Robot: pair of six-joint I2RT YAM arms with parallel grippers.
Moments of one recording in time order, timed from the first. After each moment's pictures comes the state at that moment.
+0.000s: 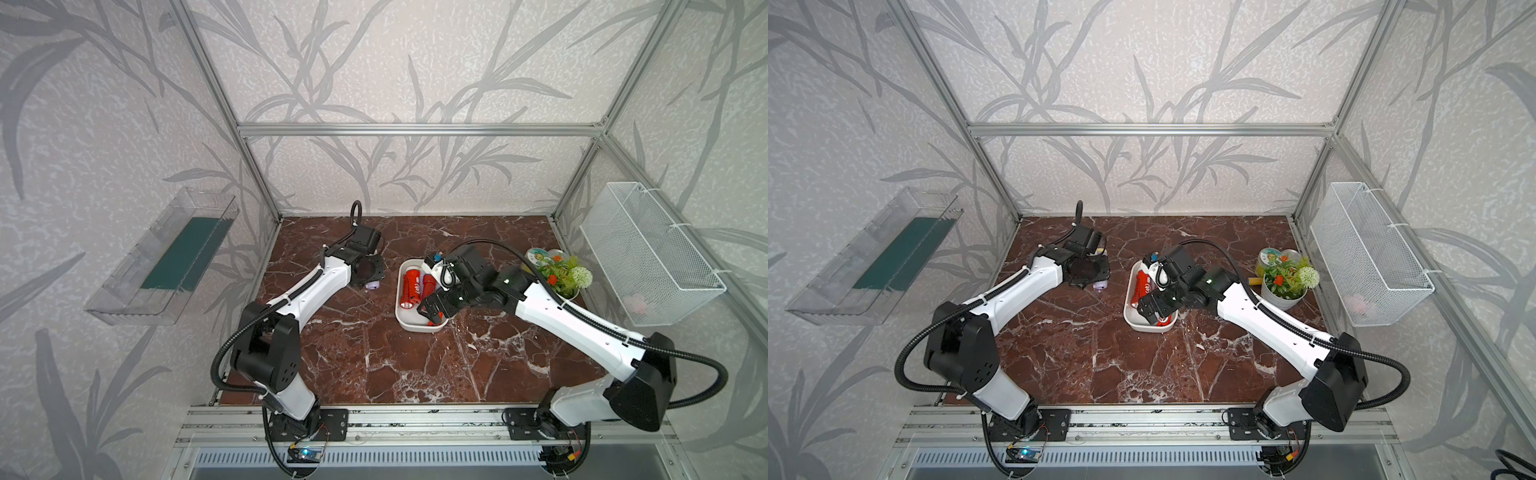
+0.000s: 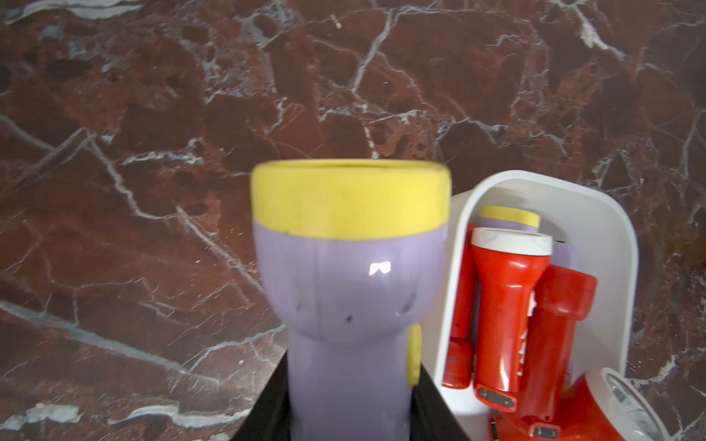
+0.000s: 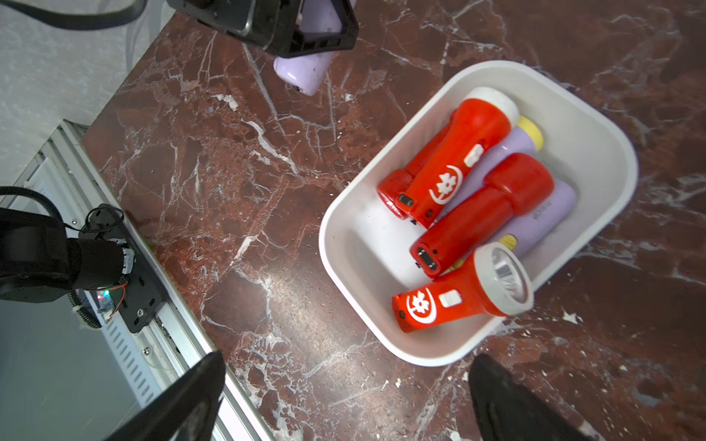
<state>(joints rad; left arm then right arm) -0.43 1.67 1.34 -0.71 -0.06 -0.55 0.75 1.40 1.26 -0.77 -0.19 0.18</state>
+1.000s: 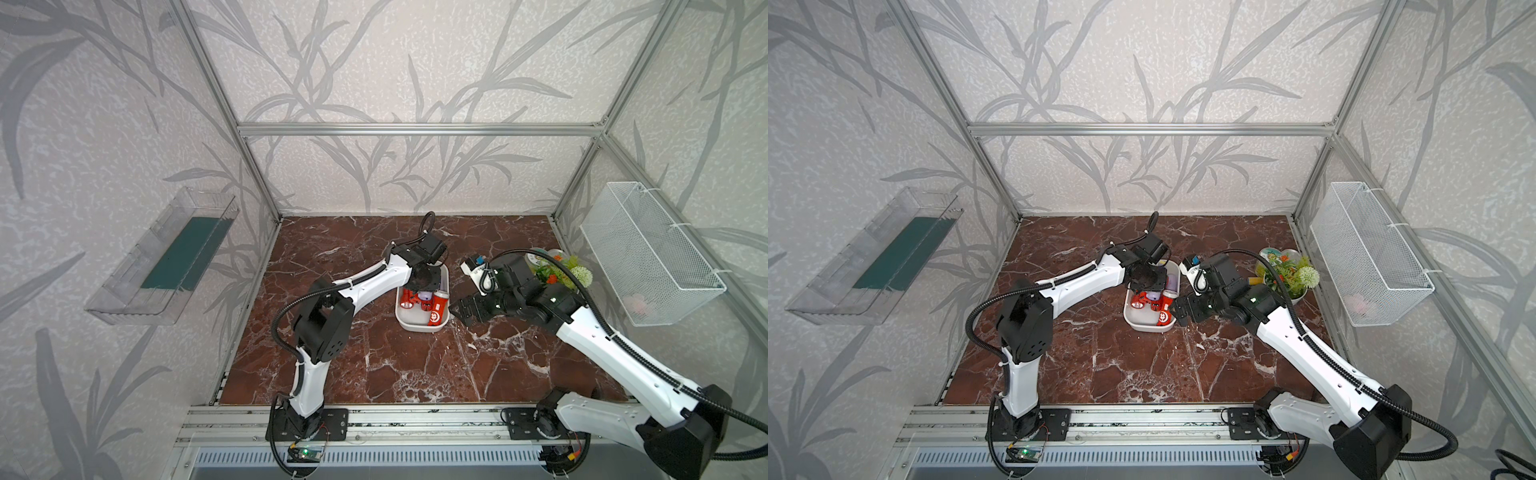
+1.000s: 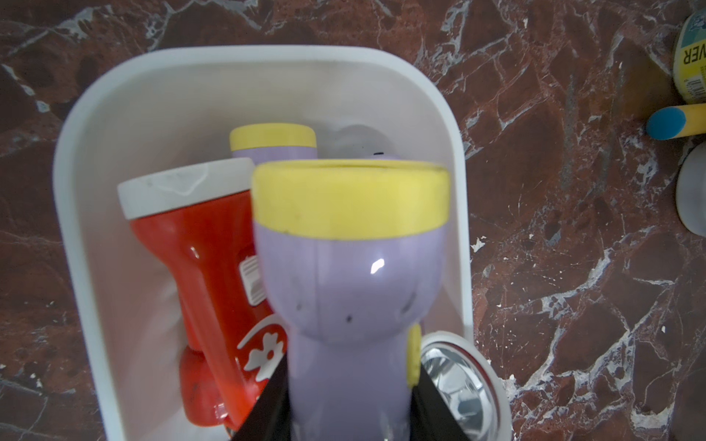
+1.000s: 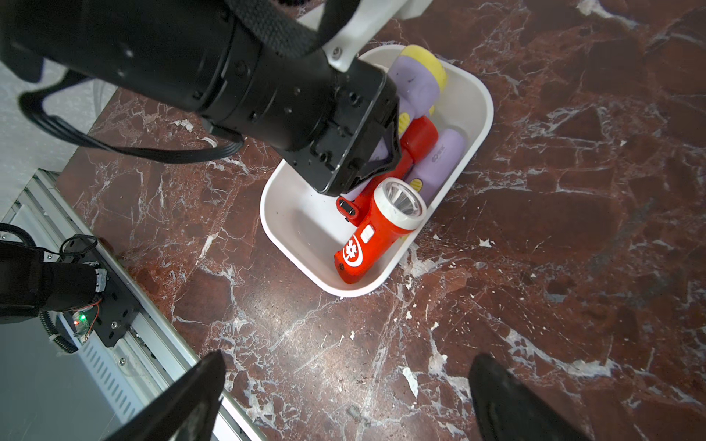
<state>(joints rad) -0.72 2.00 1.64 -0.77 -0.02 -0.60 0.60 1.14 1.05 -0.77 -0.20 0.18</state>
